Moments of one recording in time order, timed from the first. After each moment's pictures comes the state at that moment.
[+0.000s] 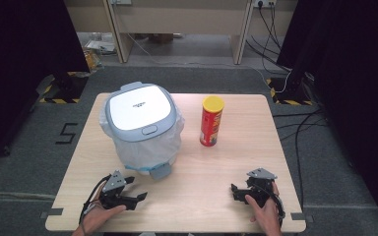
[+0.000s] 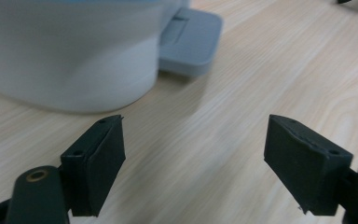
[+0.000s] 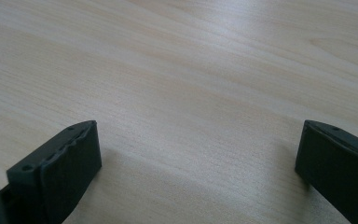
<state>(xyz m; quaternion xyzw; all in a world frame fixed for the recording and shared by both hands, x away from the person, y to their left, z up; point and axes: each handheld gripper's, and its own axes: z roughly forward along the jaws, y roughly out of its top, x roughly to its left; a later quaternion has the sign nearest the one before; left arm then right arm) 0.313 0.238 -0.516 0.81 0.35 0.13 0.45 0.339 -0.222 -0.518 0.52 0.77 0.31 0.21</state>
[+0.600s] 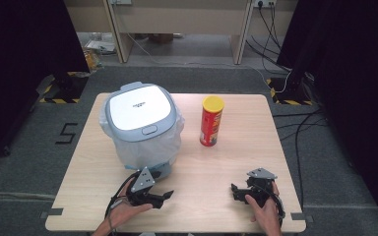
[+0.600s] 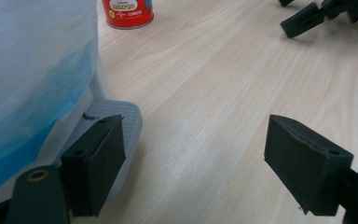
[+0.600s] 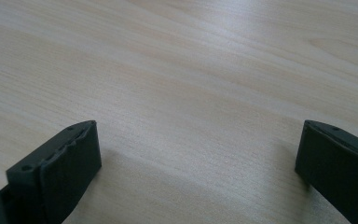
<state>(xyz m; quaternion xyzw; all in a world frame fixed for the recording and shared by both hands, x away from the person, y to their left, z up) 0.322 0.161 -0.499 0.83 0.27 0.16 0.46 0.340 -0.222 -0.518 0.51 0.77 0.31 0.21</state>
